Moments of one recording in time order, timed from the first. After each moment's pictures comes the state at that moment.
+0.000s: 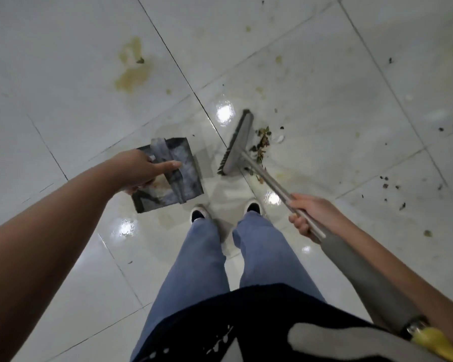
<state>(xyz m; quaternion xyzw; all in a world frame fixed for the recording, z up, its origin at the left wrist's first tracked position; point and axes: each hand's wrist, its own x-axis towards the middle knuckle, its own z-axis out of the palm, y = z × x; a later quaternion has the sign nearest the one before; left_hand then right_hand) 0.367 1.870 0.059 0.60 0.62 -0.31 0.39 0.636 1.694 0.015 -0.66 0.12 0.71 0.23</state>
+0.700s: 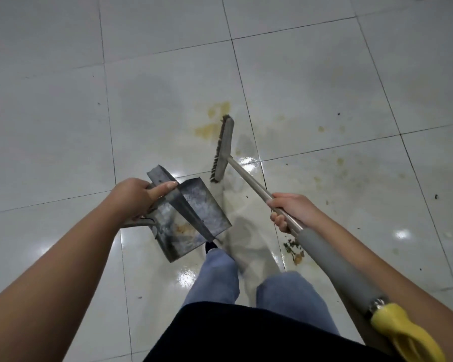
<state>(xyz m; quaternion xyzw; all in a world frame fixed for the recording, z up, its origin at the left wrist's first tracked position) 0.129 1.970 0.096 0.51 0.77 -0.09 0.38 0.427 1.956 0.064 -0.65 -0.10 0.74 0.15</state>
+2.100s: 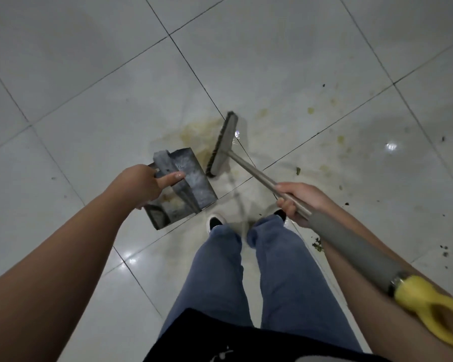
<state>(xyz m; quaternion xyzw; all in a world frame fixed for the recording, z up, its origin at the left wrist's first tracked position) 0.151 2.330 0.030 0.66 0.59 -0.31 0.35 0.413 2.198 0.005 -0.63 0.16 0.73 0.23</state>
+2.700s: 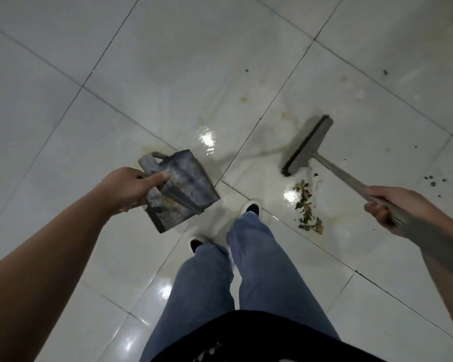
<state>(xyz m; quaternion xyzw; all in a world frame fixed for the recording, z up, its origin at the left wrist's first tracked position) 0.355 2.333 0.023 0.71 0.53 -0.28 0.37 0.653 2.012 0.018 -0.70 0.33 0.54 0.33</state>
